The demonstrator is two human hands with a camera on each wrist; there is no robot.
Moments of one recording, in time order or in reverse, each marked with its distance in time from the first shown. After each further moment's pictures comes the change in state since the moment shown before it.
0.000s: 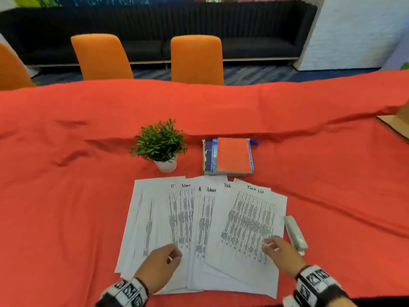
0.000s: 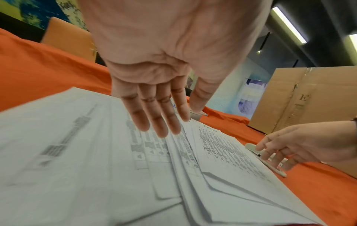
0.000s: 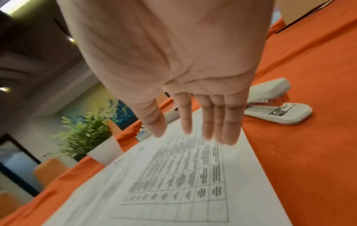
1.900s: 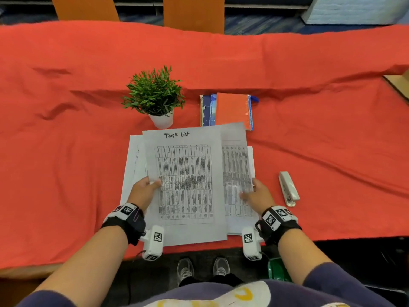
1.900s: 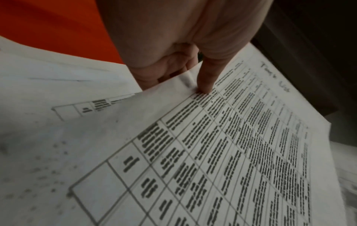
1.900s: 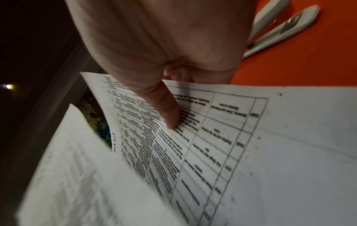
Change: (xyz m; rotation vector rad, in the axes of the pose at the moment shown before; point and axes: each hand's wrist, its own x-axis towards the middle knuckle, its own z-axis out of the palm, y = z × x) left_hand 0.050 -0.037 -0.024 -0.741 0.265 -0.292; right_hand -0.018 -0.067 0.022 0.533 0.051 -0.061
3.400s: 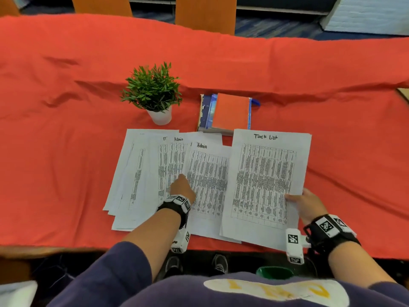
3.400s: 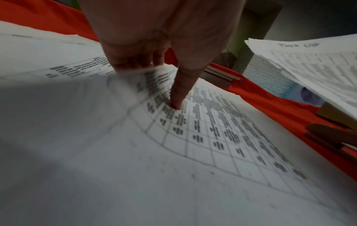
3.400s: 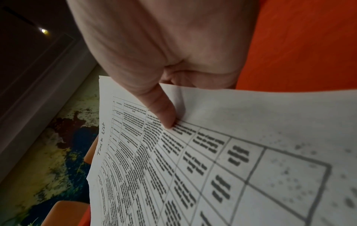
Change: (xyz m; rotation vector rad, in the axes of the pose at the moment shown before) left_hand 0.013 -0.003 0.153 0.825 0.066 0.056; right_hand 0.041 0.052 -0.151 0.283 0.166 0.160
